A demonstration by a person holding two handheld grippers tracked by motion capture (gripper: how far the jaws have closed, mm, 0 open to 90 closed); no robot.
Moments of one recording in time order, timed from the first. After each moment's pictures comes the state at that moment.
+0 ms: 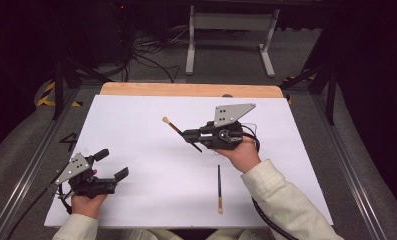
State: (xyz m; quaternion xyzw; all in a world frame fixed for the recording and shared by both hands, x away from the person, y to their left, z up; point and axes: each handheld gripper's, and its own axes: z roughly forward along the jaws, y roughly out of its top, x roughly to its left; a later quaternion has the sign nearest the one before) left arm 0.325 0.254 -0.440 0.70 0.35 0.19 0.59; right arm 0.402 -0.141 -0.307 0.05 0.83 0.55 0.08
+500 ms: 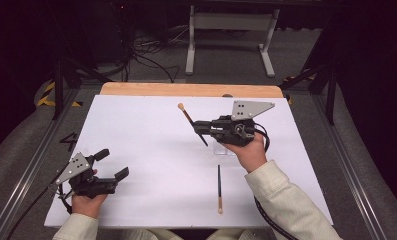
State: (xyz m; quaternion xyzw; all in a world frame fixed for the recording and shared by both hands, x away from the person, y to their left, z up) left arm 0.325 0.254 -0.440 0.70 0.34 0.19 0.59; right arm 0.405 -0.169 -0.305 0.09 0.78 0.61 0.09
